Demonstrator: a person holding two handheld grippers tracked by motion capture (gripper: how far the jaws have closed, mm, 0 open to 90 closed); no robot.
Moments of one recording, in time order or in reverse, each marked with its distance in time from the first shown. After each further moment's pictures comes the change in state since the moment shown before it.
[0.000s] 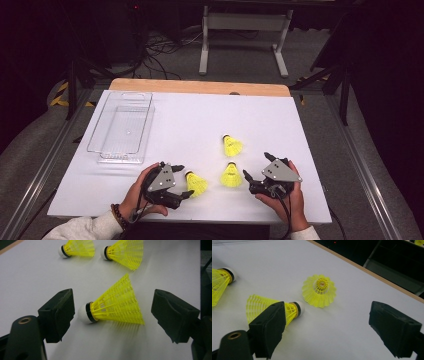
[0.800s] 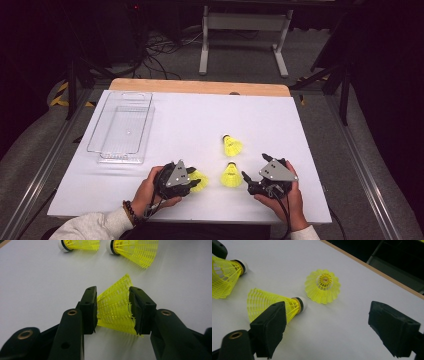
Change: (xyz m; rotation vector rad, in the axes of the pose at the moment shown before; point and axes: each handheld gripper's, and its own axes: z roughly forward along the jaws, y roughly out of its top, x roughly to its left) left arm 0.000 0.015 0.020 0.060 0.040 0.005; right arm 0.002 -0.002 0.004 0.031 0.015 -0.018
